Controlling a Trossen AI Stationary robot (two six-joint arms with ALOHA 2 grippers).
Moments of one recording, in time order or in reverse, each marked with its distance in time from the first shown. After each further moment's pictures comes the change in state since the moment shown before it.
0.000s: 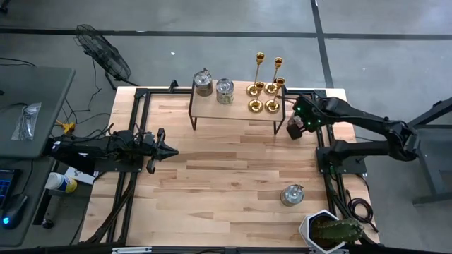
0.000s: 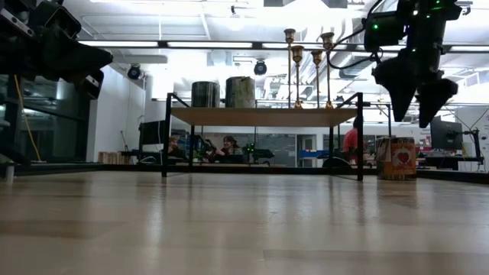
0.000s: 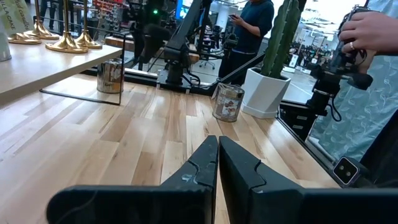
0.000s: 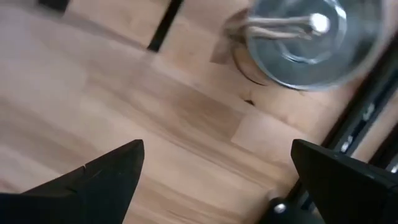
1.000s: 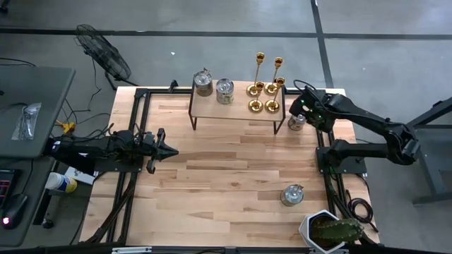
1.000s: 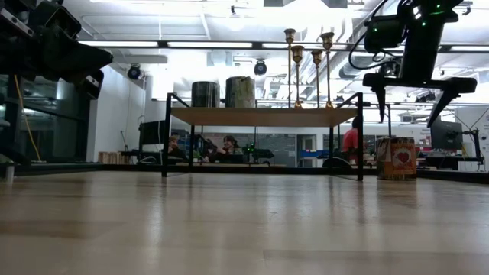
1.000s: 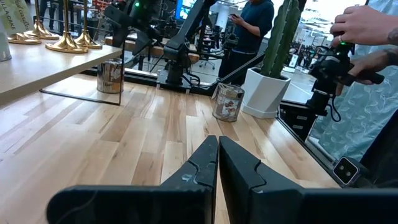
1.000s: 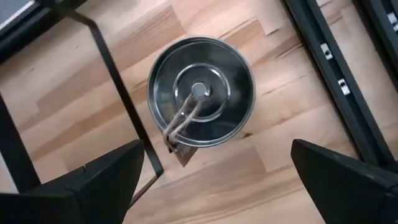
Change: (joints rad) left arm 0.000 0.000 0.000 0.000 0.000 0.000; right arm -0.131 -0.011 0.000 0.068 0.150 0.818
